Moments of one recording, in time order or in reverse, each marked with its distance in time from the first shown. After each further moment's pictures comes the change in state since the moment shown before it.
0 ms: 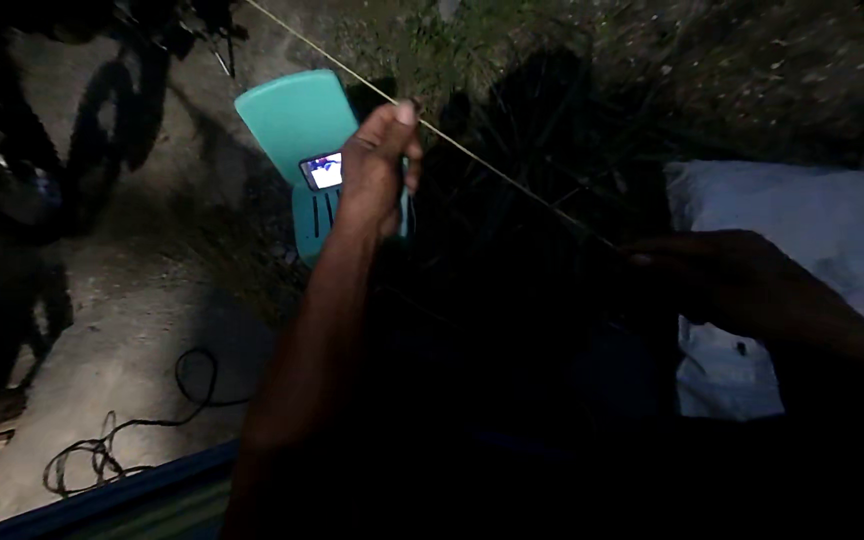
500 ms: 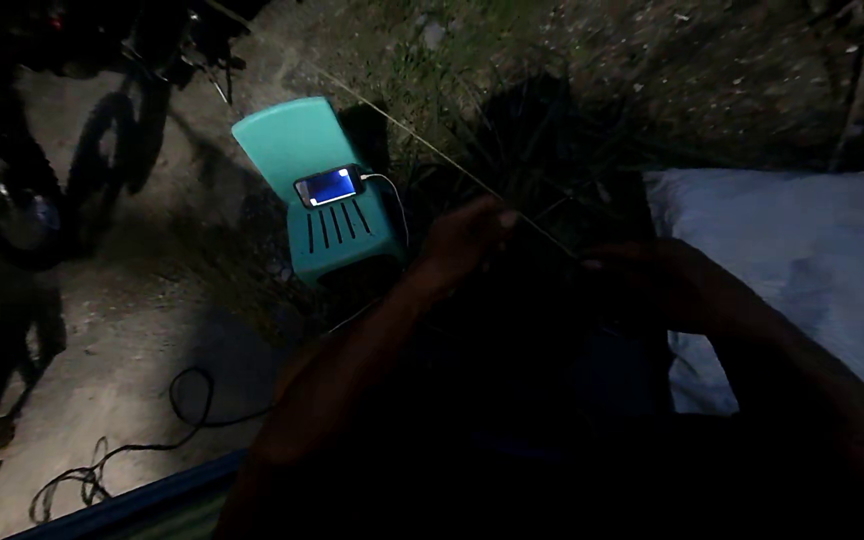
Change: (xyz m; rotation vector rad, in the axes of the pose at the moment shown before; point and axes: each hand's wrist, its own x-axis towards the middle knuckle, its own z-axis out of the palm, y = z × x) left_hand -0.049 -0.018 0.066 0.195 -0.335 -0.208; right_hand 0.006 -0.001 0.011 -0.057 0.012 -0.118
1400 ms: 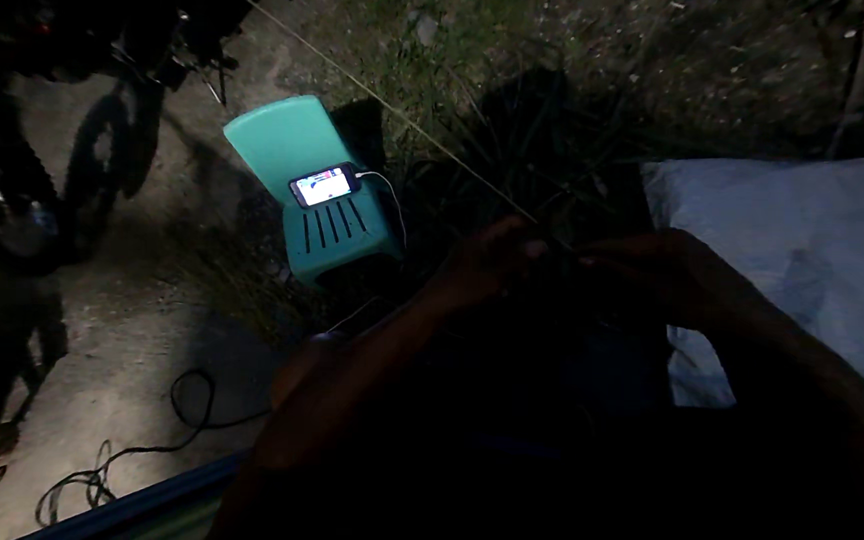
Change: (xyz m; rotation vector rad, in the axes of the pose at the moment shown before) left_hand -0.015 0.002 0.028 0.048 -0.147 -0.075; right_hand -0.004 0.005 0.002 0.000 0.091 -0.051
